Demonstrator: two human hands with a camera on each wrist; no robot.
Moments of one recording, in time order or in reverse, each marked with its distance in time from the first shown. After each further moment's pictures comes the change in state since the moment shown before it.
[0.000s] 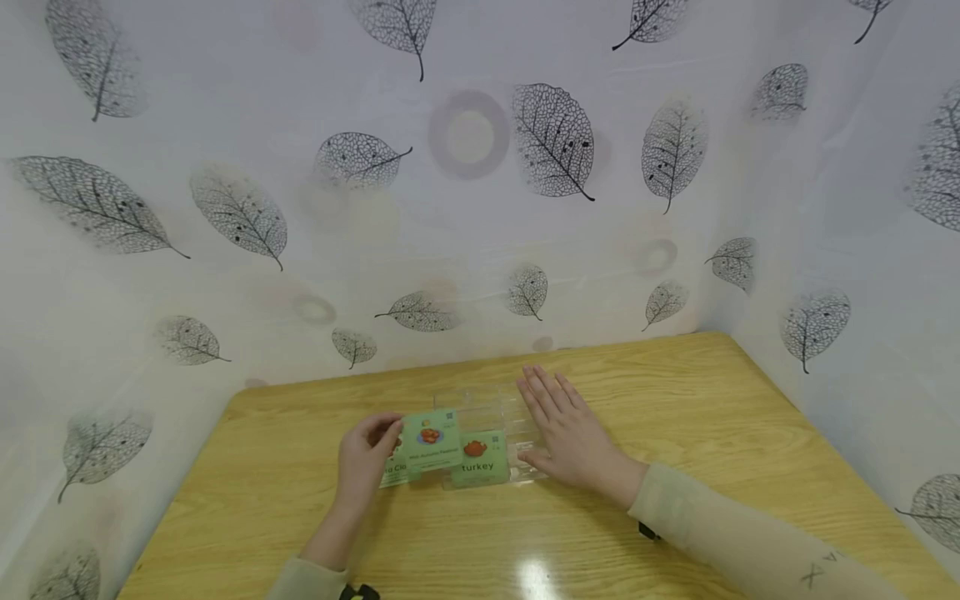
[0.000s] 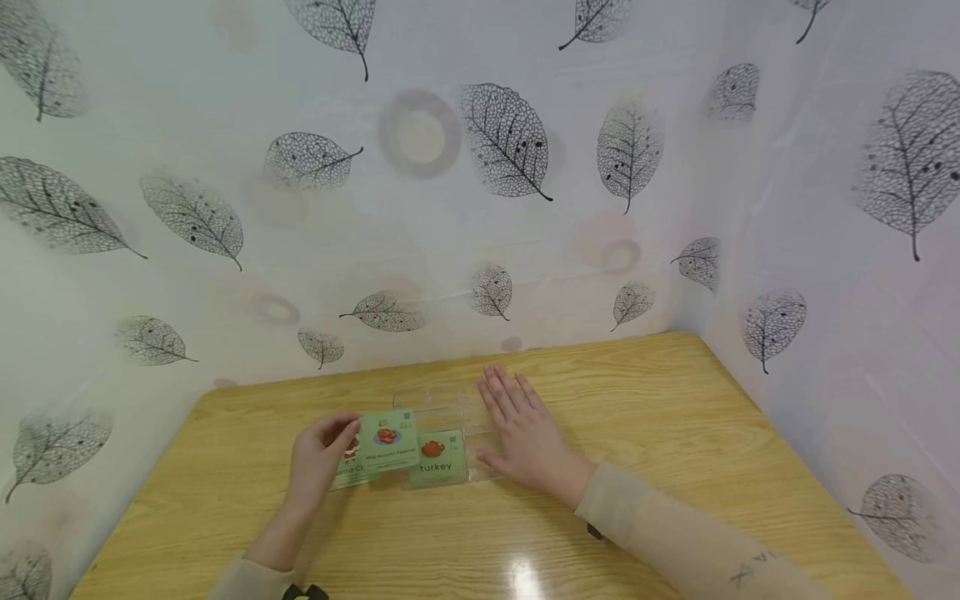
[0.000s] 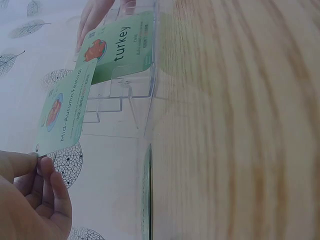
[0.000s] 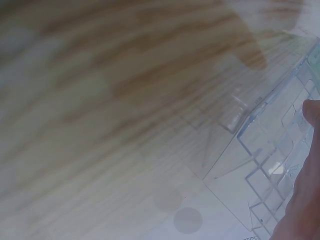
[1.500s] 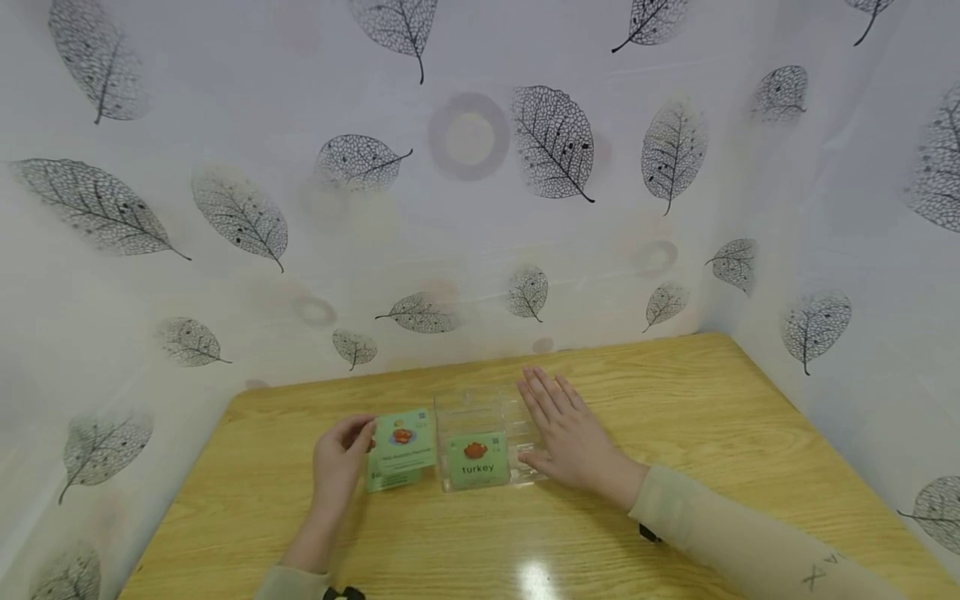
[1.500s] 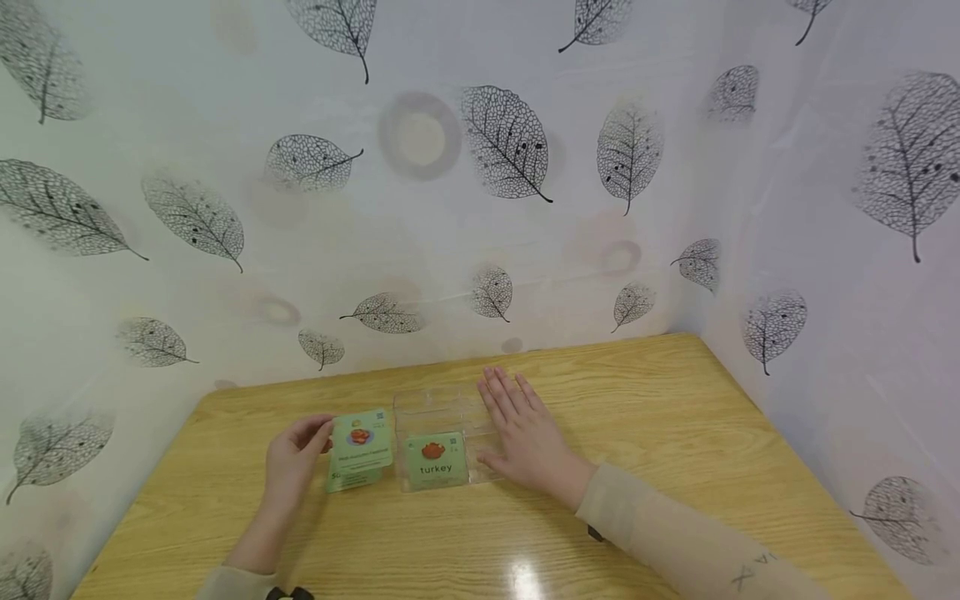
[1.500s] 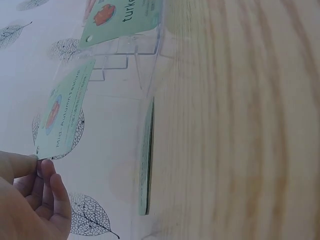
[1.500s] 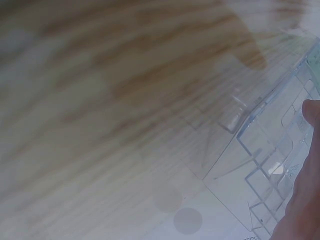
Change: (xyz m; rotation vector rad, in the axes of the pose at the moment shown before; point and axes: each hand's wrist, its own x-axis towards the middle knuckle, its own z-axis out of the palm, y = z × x) left_hand 0.006 -0.009 -0.027 0.054 0.080 -0.020; right_hand 0.000 0.000 0.001 0.000 -0.001 0.004
